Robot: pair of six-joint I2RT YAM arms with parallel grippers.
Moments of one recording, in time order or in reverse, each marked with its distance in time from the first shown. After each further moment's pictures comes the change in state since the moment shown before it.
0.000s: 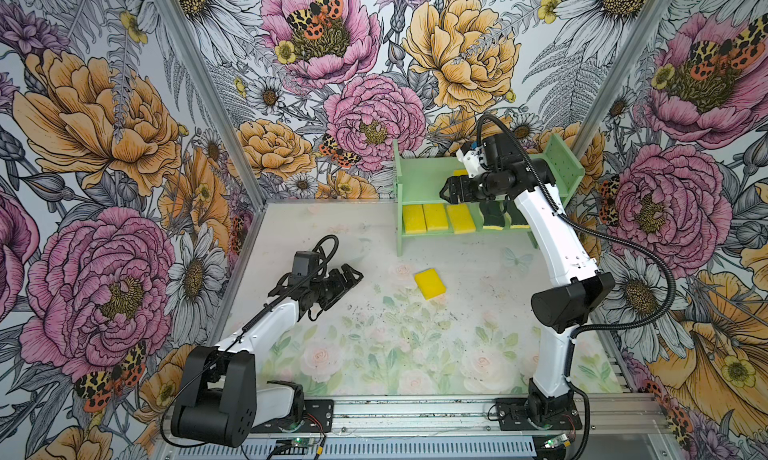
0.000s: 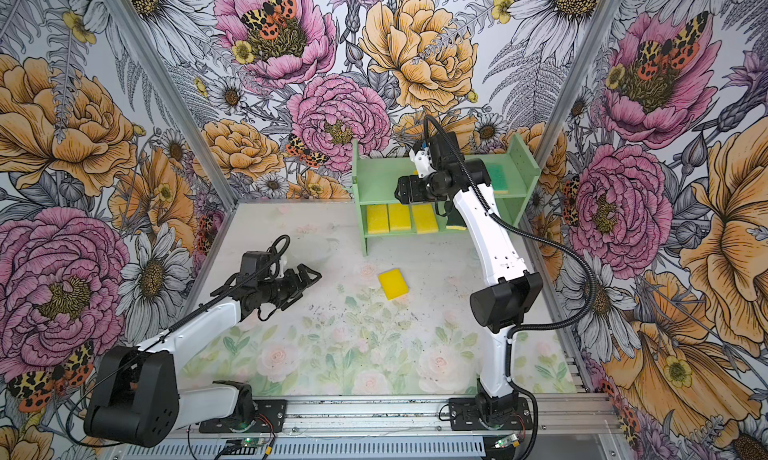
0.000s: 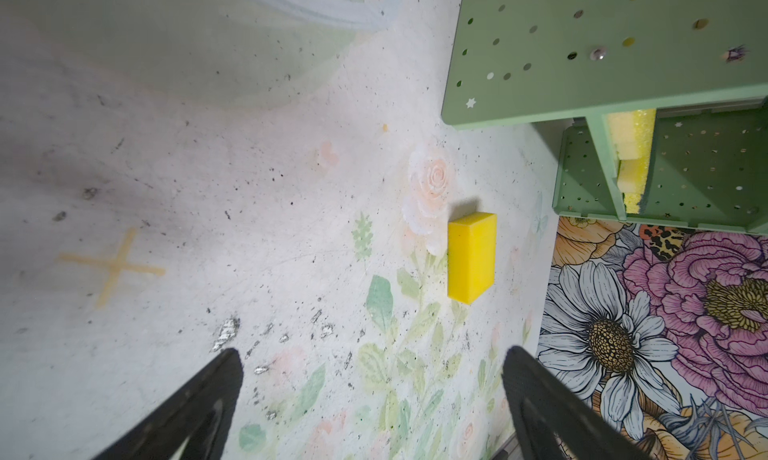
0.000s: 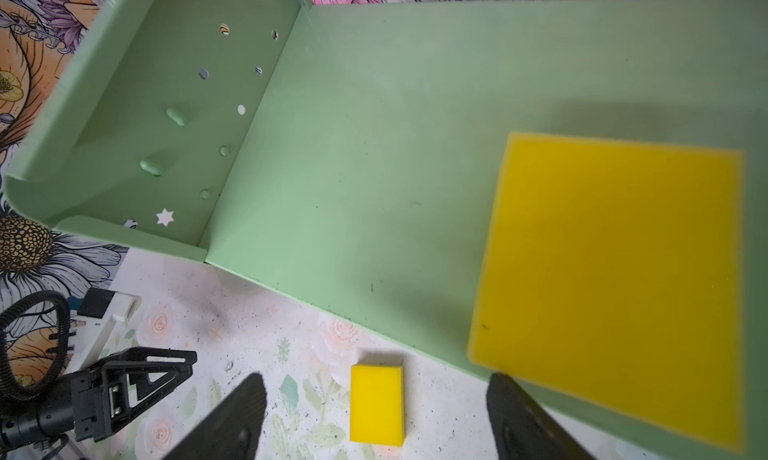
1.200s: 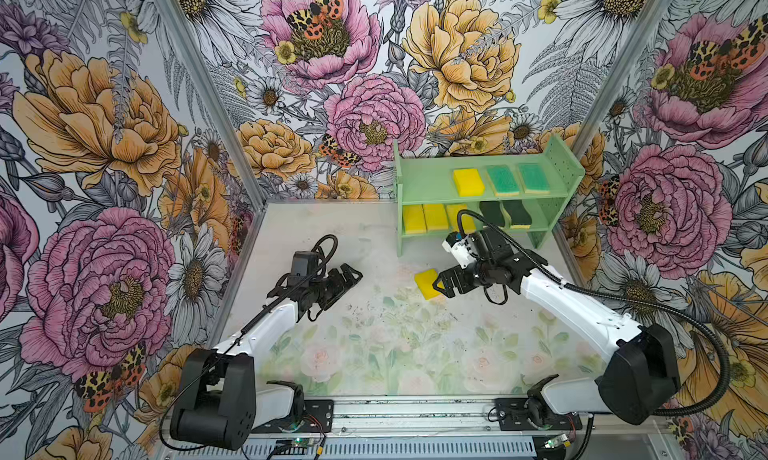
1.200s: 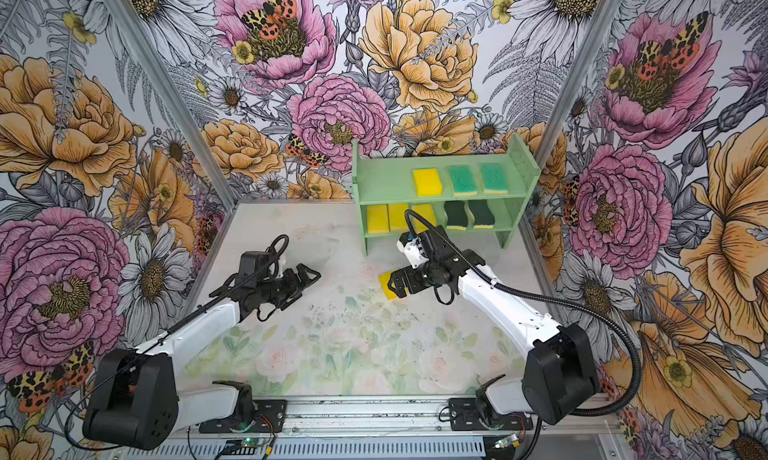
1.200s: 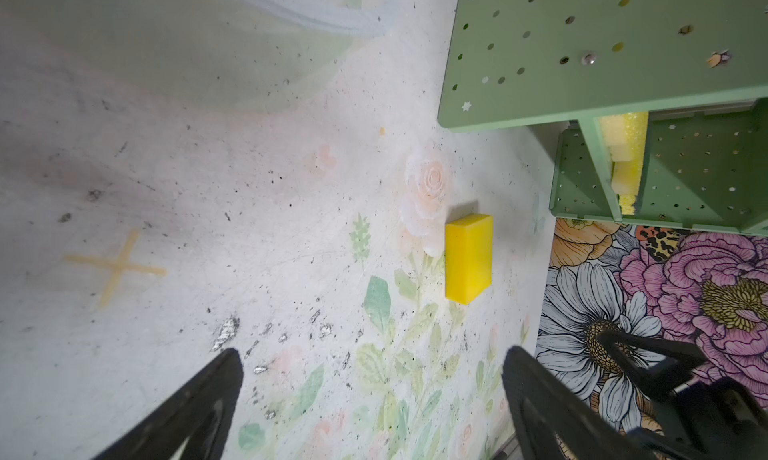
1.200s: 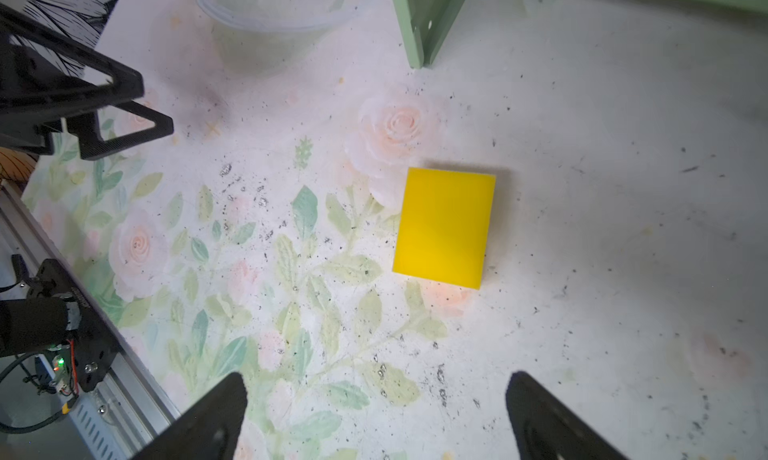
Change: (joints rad) left arm 0.003 -0.010 -0.002 0.000 0.000 0.000; right arm 0.180 -0.616 -1.329 0.545 -0.044 -0.026
